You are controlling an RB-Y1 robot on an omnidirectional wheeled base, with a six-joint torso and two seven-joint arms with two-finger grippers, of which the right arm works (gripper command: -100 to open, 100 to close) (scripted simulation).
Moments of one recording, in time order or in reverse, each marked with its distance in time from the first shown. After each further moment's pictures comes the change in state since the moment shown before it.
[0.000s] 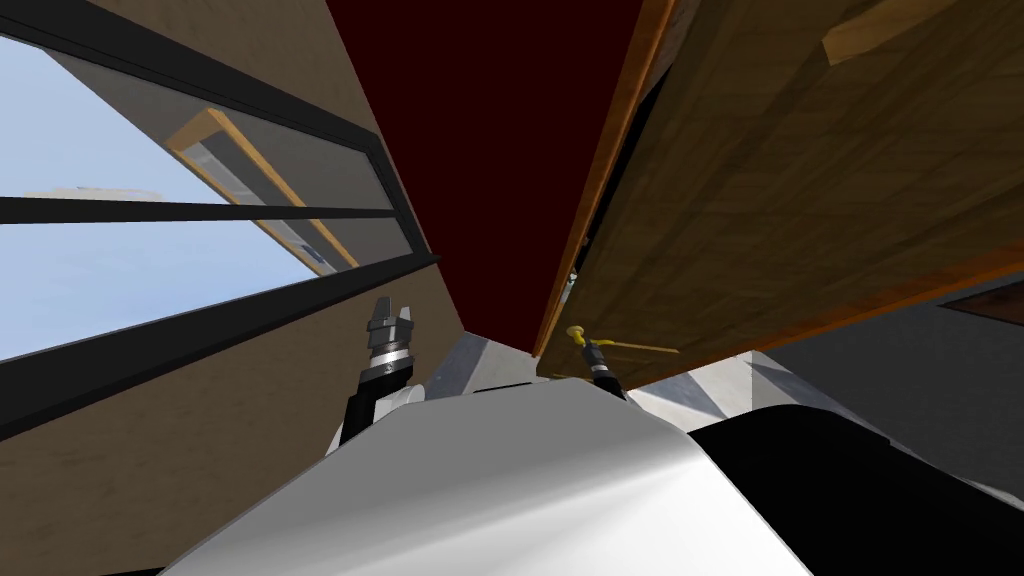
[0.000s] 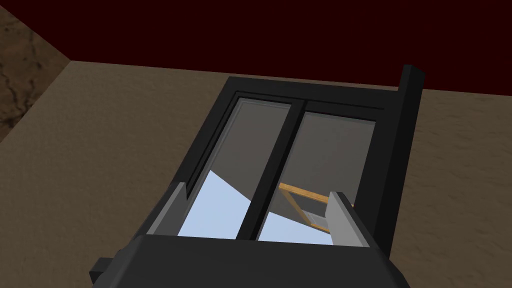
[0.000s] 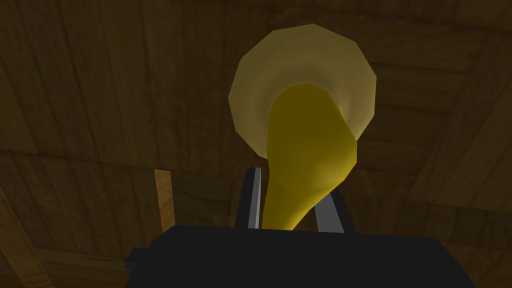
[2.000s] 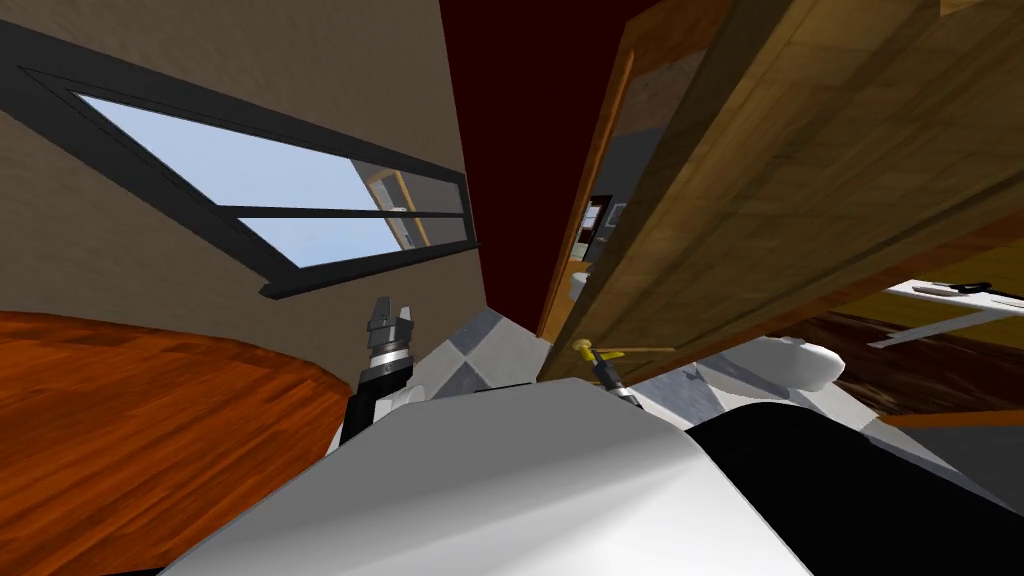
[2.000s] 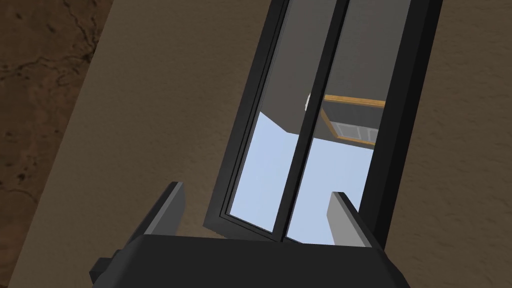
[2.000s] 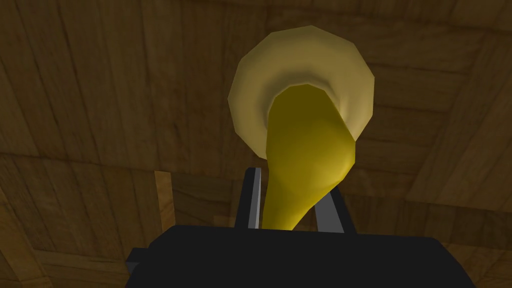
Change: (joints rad) arm 0.137 -0.117 0.096 0.073 0.017 -0.252 -0.120
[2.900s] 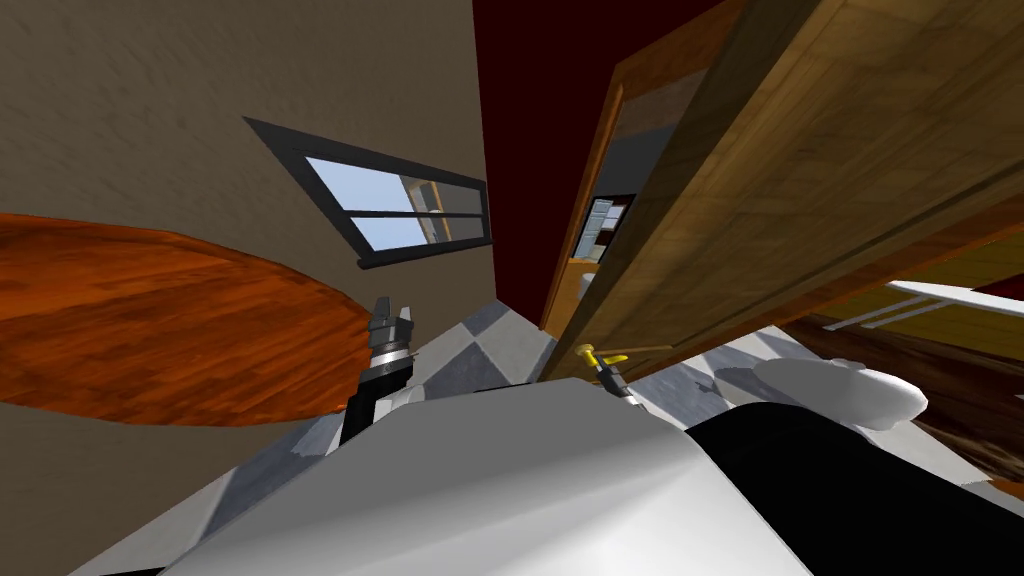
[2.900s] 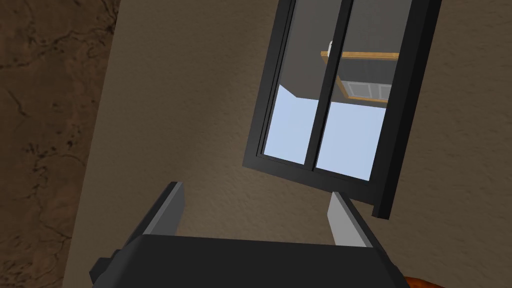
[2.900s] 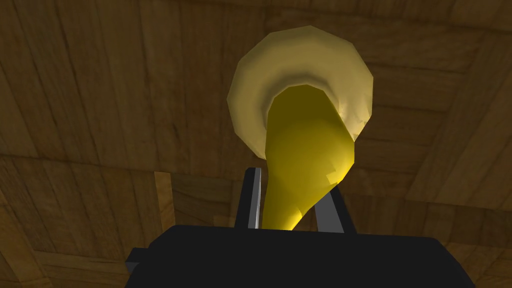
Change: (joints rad) arm 0.020 -0.038 0.030 0.059 0.007 -0.105 -0.033
